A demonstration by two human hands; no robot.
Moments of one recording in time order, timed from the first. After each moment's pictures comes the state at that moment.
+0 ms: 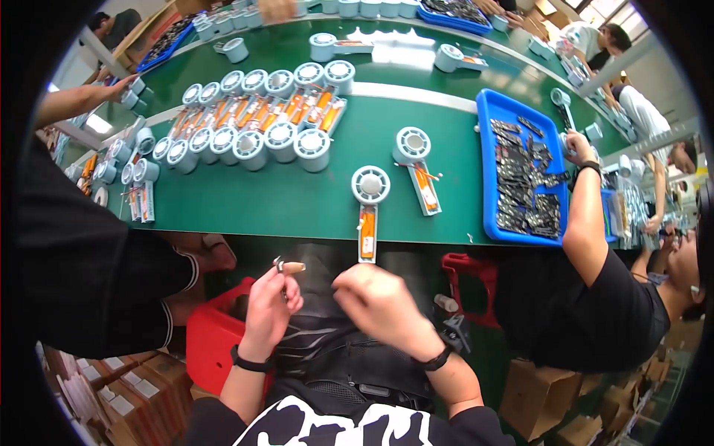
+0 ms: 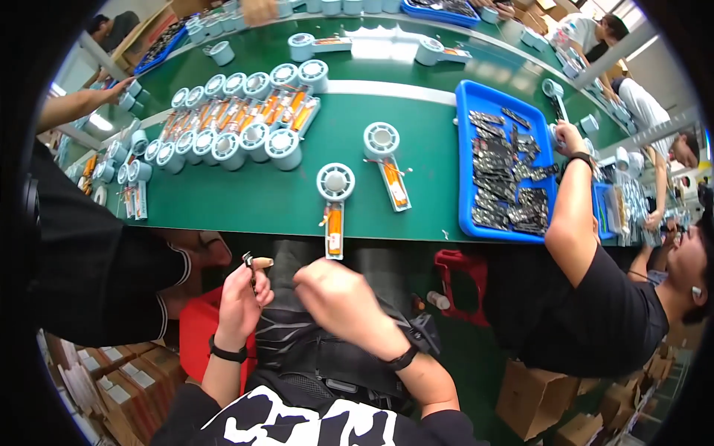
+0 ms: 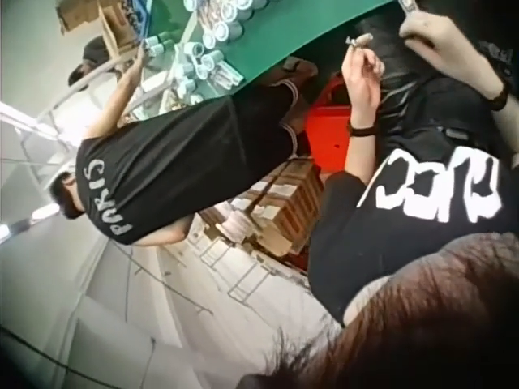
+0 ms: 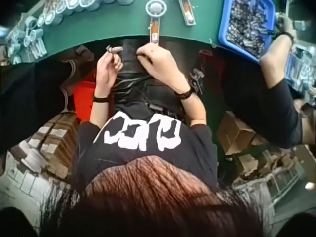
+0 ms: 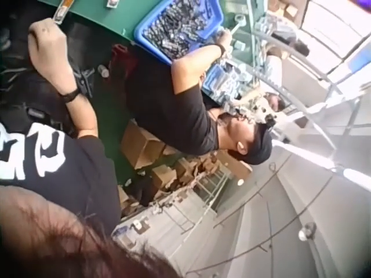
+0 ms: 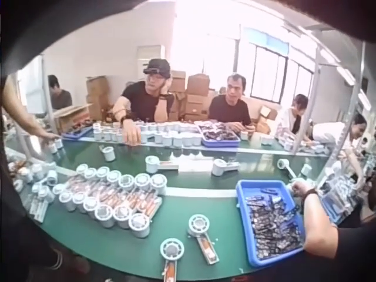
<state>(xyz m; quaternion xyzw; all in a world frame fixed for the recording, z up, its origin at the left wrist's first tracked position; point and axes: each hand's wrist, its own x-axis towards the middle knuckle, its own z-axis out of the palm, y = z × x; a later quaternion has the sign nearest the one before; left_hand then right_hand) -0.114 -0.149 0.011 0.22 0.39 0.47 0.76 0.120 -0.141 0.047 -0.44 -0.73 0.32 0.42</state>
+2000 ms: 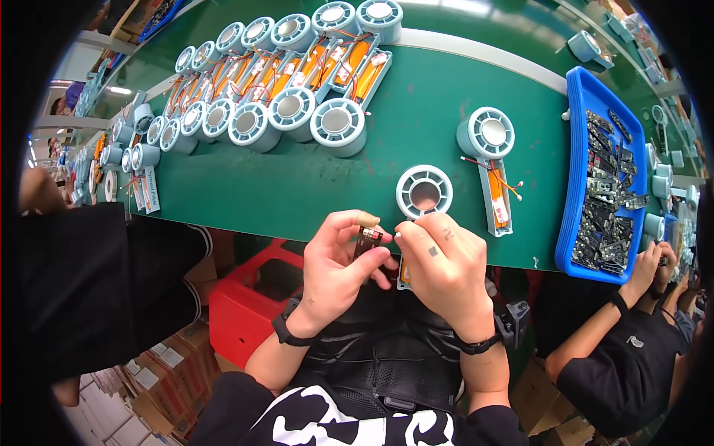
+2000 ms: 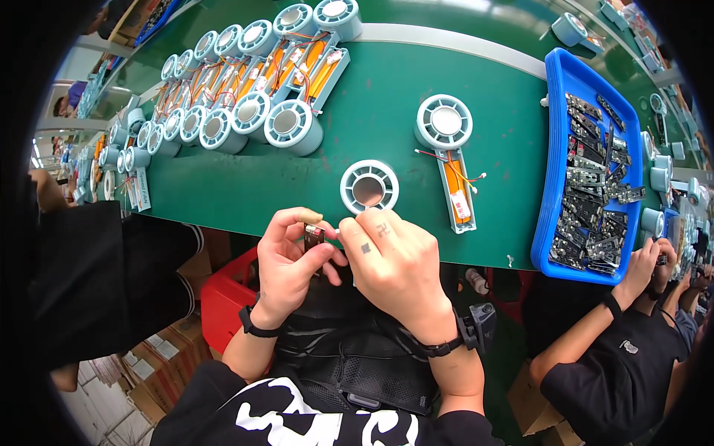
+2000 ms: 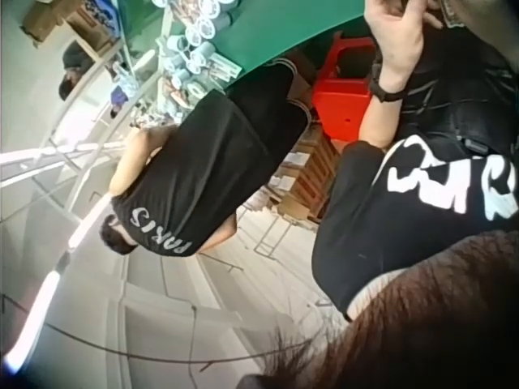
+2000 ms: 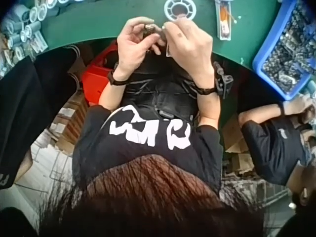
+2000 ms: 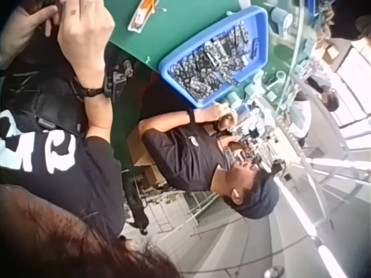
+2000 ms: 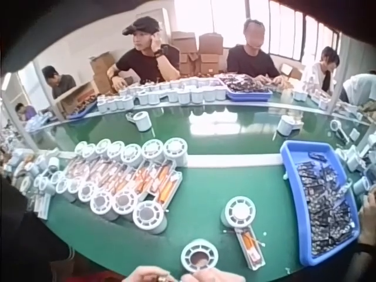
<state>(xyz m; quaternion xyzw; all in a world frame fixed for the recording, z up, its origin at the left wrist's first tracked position) -0.028 -0.061 0.019 0.37 0.46 0.44 0.67 0.143 -0.044 0.018 -0.48 -0.77 0.13 0.40</state>
